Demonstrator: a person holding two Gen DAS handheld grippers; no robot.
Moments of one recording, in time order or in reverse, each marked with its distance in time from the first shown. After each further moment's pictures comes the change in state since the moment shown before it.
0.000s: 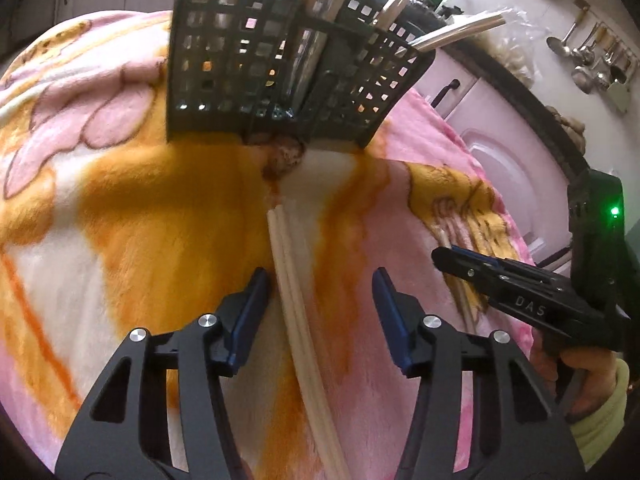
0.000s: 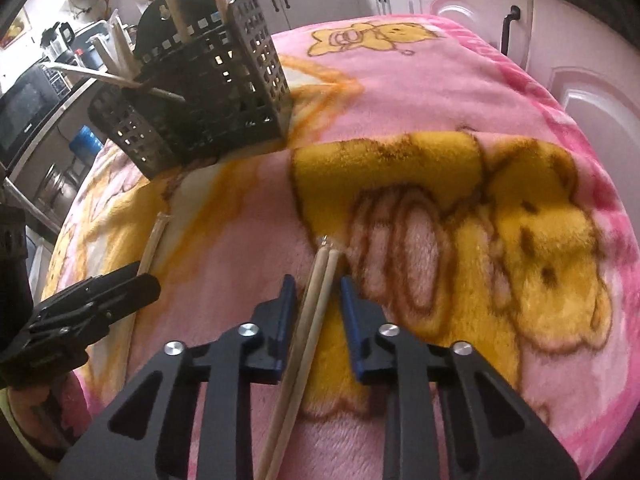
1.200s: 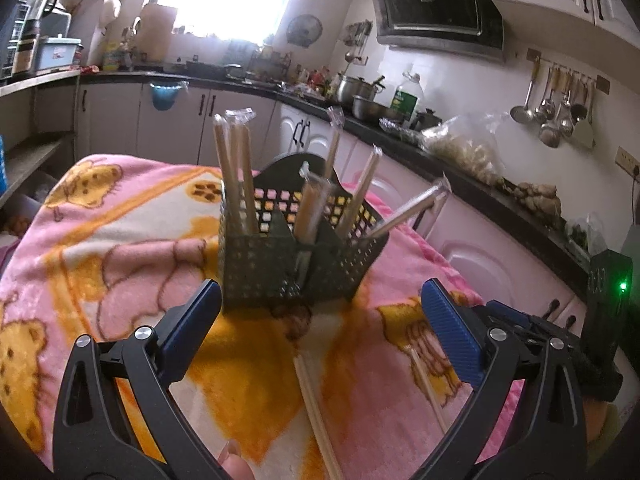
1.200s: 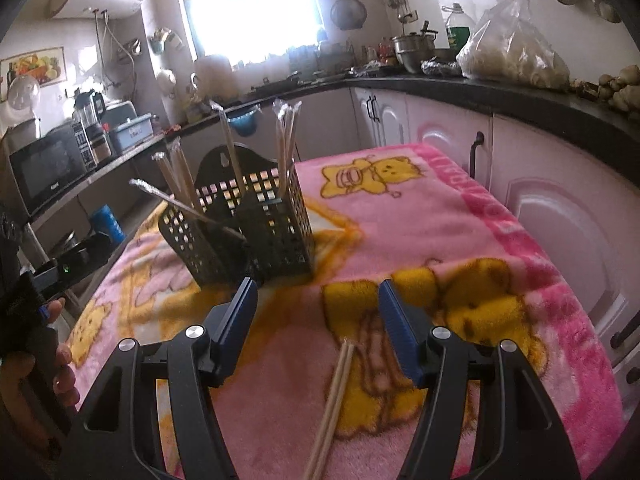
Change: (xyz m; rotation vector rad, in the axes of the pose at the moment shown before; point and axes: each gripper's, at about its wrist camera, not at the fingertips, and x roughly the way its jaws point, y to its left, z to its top) left arm -0.115 -0.017 0.028 0.108 -0.430 0.034; right arm -0.101 0.023 -0.009 -0.019 -0.425 -0.021
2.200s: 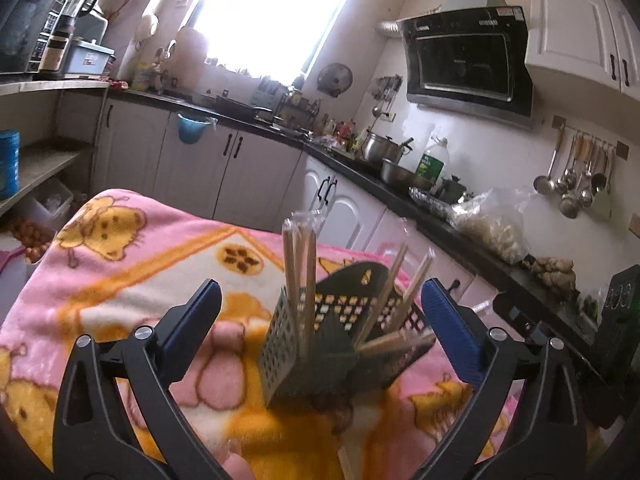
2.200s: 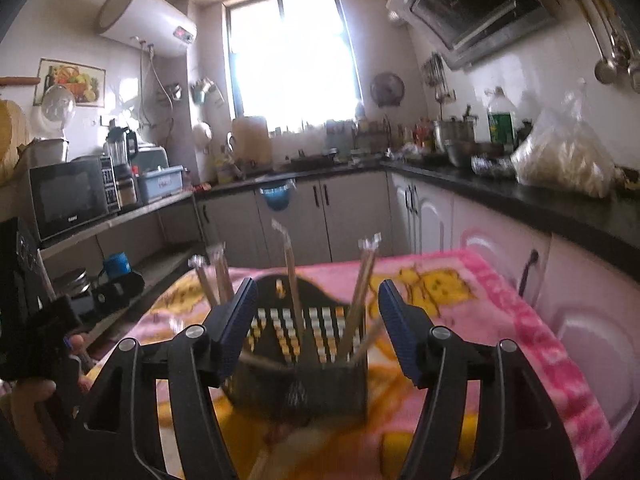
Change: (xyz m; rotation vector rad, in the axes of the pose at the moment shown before) left arm 0.000 0.059 0.061 -0.098 -0.187 0.034; right arm 0.022 0.060 0.074 -0.093 -0.273 0.064
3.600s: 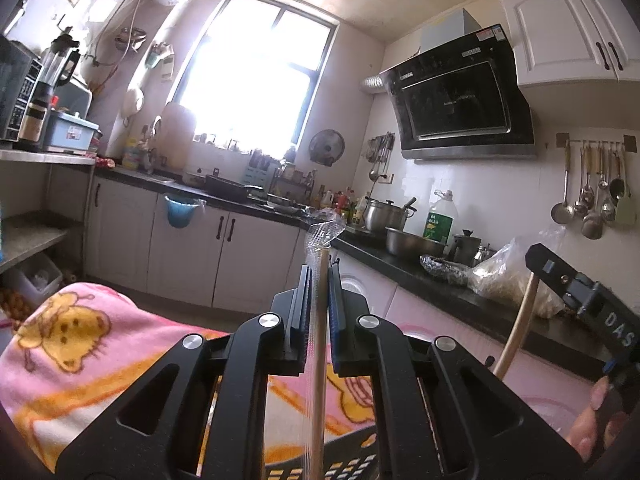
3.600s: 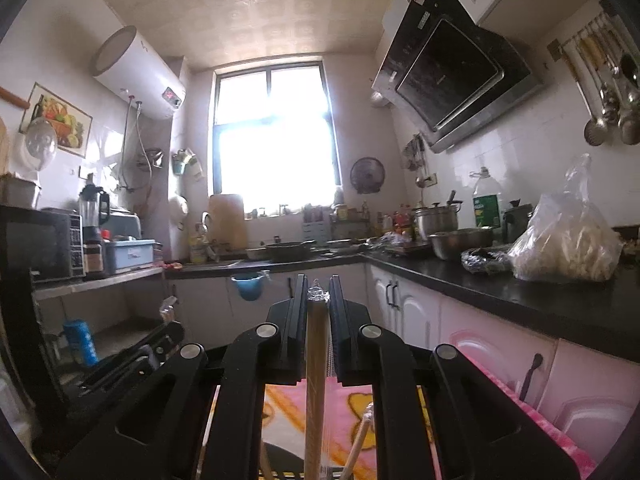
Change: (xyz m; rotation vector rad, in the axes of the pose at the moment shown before) left arm 0.101 -0.032 0.053 0.106 -0.285 0.032; right arm 0.076 -0.007 0.073 -0.062 -0.380 -0.117
